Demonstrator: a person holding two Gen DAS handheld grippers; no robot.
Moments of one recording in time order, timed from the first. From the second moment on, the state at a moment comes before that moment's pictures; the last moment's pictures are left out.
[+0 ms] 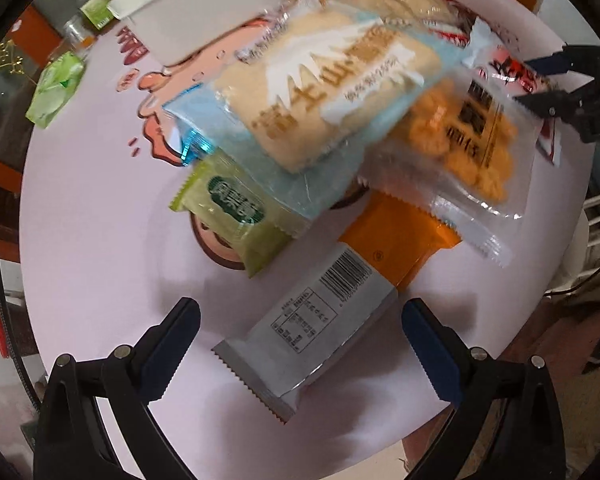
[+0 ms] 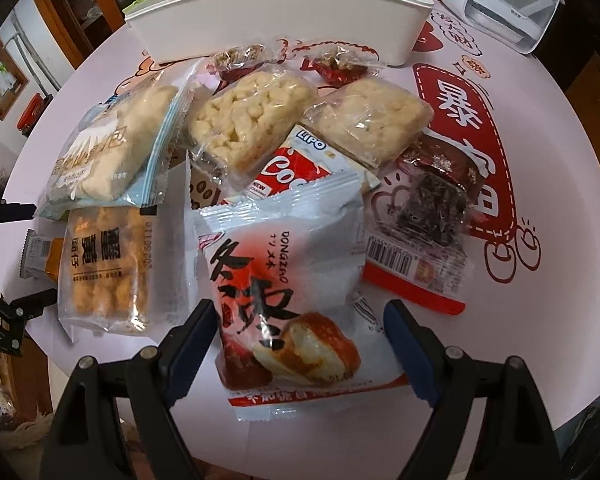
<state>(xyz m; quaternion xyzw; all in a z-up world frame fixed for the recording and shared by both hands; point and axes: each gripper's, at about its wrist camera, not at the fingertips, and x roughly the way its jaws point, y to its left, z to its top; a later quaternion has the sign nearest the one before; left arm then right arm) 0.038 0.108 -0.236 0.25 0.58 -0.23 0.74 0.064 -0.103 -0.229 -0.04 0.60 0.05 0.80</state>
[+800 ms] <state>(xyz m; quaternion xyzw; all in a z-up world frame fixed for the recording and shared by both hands) 0.037 0.123 -0.188 0.11 0.60 -0.22 0.76 0.044 -0.107 -0.173 -0.02 0.56 0.01 0.83</state>
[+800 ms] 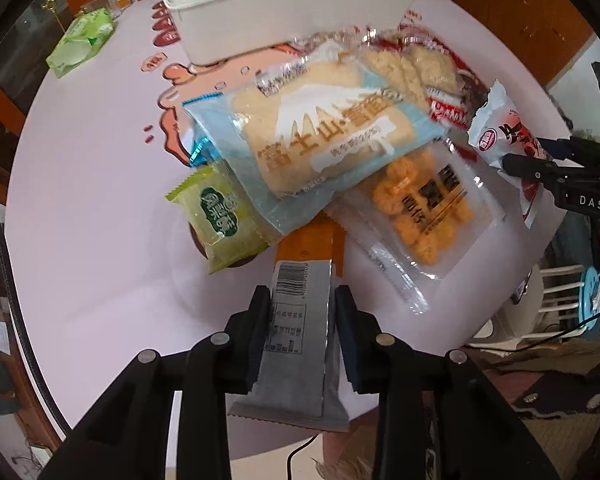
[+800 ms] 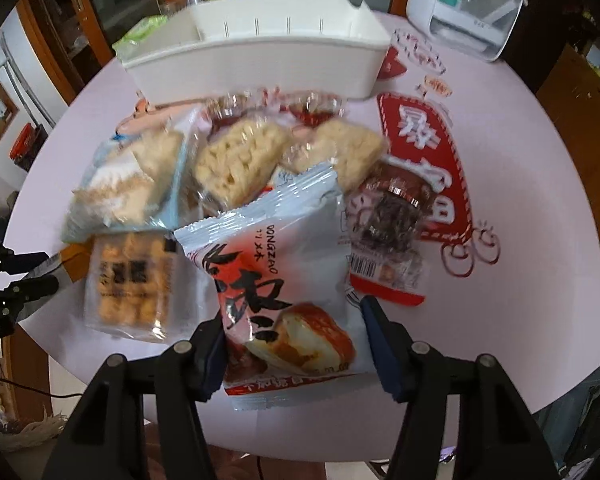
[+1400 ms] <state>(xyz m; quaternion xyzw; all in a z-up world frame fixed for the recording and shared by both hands) 0.042 0.135 -0.090 0.07 0.50 -0.24 0.83 0.052 -0.079 -0.099 -0.04 0.49 0.00 0.87</state>
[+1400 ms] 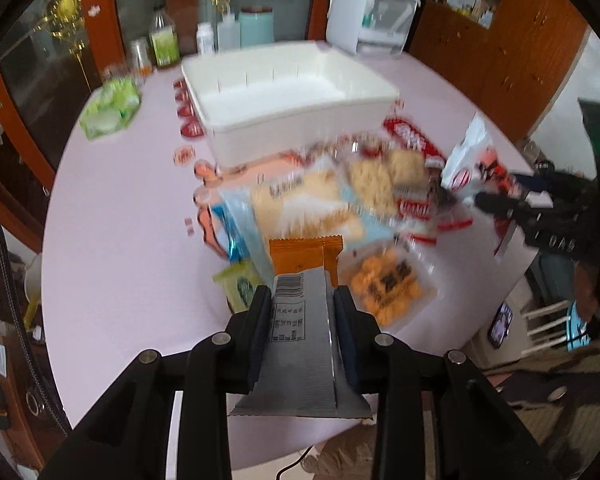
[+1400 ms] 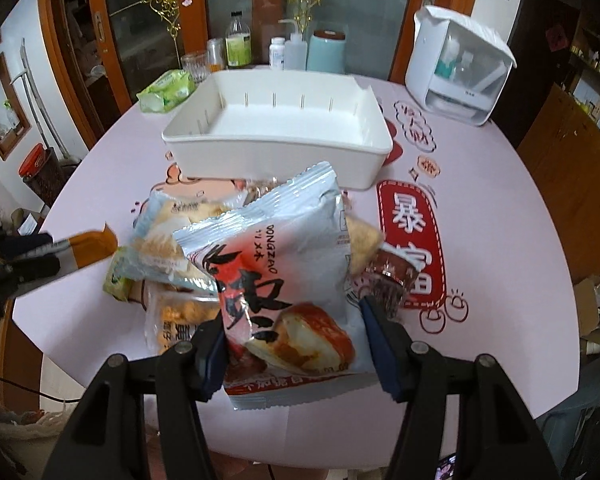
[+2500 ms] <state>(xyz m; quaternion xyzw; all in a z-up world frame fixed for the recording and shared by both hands) 0.300 0.024 -0.055 0.00 0.45 -0.09 0.89 0.309 -0.119 -0.112 -0.03 0.48 0.02 0.88</state>
